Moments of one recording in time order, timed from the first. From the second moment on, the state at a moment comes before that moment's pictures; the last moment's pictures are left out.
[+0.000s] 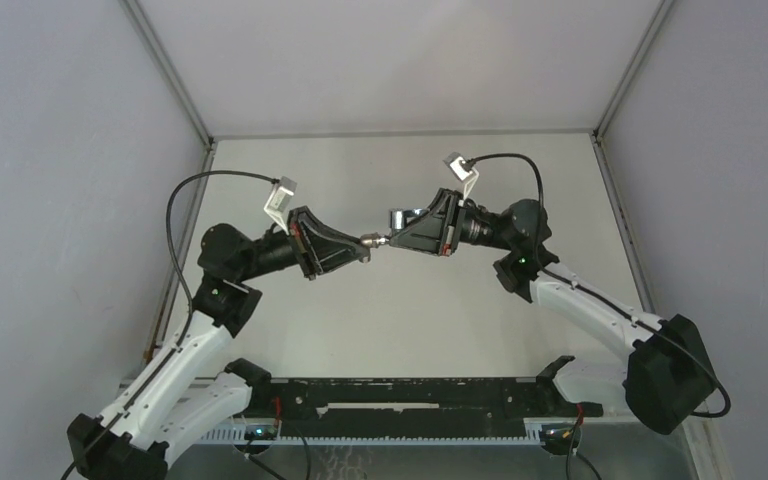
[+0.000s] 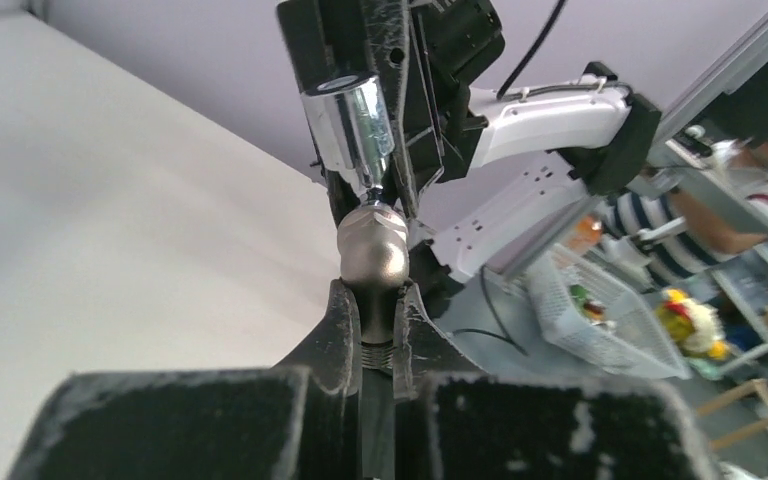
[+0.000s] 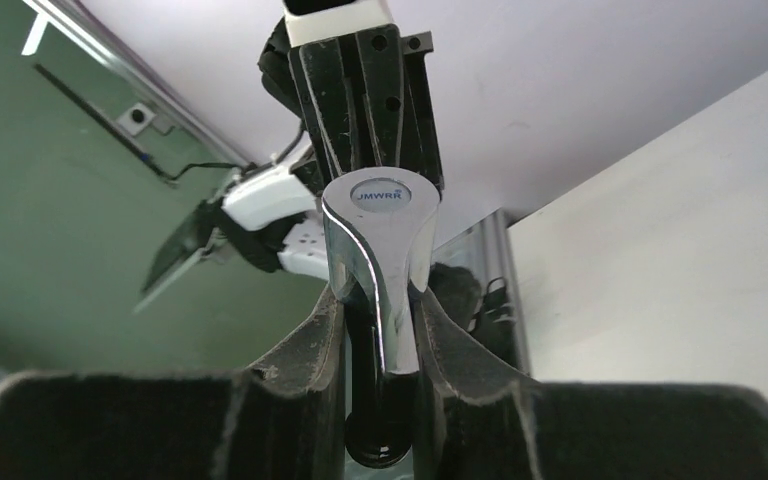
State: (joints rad) left arm -0.46 0.83 0.72 0.35 0.88 -0.78; right arm 0.62 1.19 0.77 0.80 -0.83 1.04
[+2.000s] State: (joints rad) left arm -0.91 0.83 0.68 -0.12 0.10 0.36; right arm 0.54 1.48 0.91 0.29 -1.15 1.36
